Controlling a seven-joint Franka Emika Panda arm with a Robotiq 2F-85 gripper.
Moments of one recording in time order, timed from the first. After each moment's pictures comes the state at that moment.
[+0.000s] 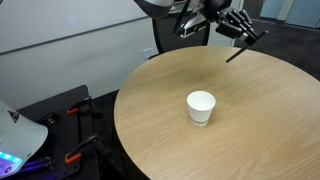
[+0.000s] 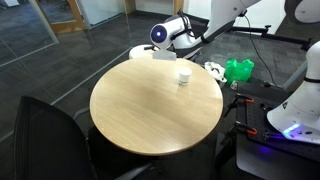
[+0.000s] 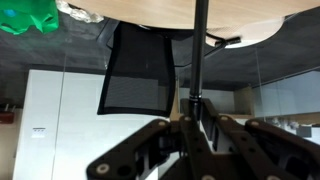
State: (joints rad) arm 0.42 0.65 -0.59 -1.73 -0.96 2.34 2.01
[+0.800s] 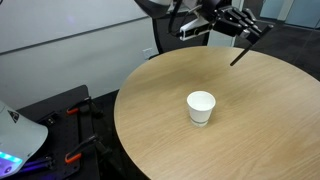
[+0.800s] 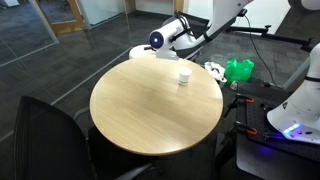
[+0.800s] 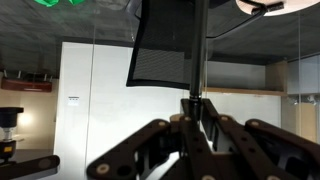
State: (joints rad) arm 0.24 0.60 -0.34 -1.72 -1.16 2.04 2.13
